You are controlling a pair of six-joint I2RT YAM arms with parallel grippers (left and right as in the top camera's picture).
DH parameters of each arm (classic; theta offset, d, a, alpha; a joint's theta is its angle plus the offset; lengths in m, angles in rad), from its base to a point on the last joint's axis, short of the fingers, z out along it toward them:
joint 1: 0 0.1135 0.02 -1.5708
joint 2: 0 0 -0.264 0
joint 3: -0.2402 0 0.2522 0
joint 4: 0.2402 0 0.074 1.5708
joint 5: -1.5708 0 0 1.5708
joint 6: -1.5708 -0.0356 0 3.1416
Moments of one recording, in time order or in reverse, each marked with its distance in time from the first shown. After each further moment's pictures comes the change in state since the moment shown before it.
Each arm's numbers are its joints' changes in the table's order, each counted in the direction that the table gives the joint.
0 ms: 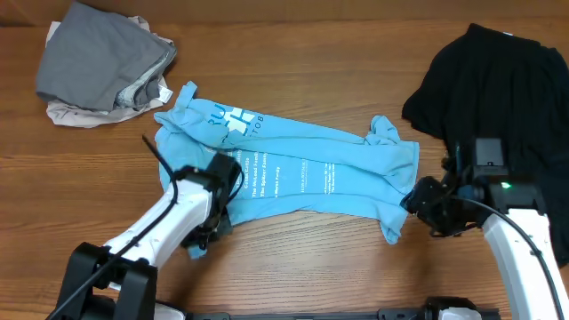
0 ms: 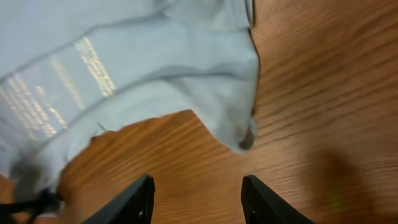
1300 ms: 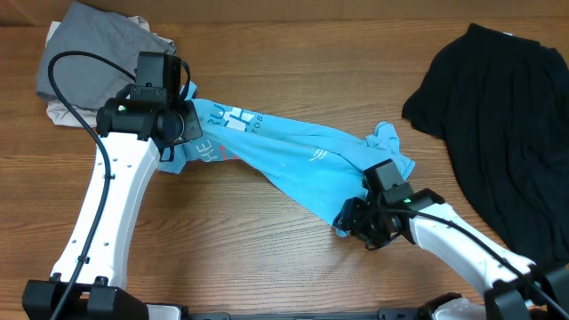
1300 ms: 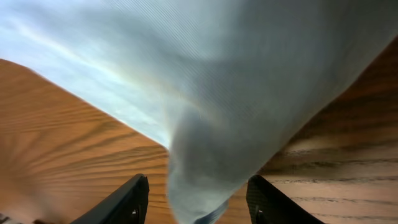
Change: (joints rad) left arm 0.253 0.002 -0.578 -0.047 -0.039 -0.283; right arm 0.455 0.239 0.285 -0.591 0.089 -0.293
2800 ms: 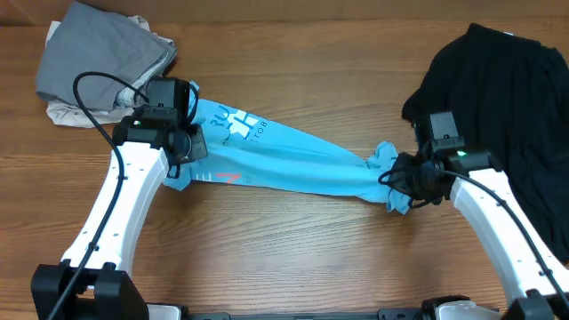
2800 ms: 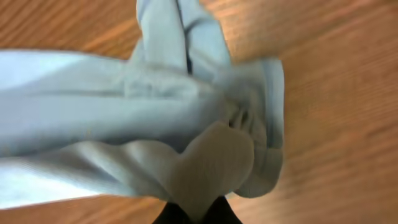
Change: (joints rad) left arm 0.000 0.002 0.199 -0.149 -0.014 -0.052; right arm -0.274 -0.009 -0.381 0.378 -0.334 0.211
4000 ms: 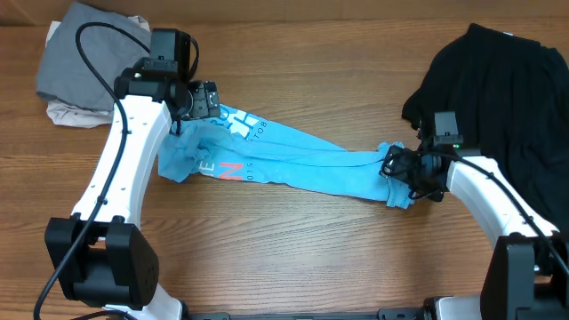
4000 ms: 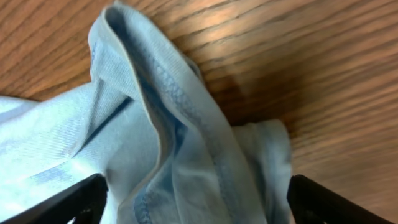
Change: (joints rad) left arm 0.000 0.222 -0.364 0.095 0.000 -0.077; right arm -0.102 0.162 0.093 -0.259 0.057 0.093
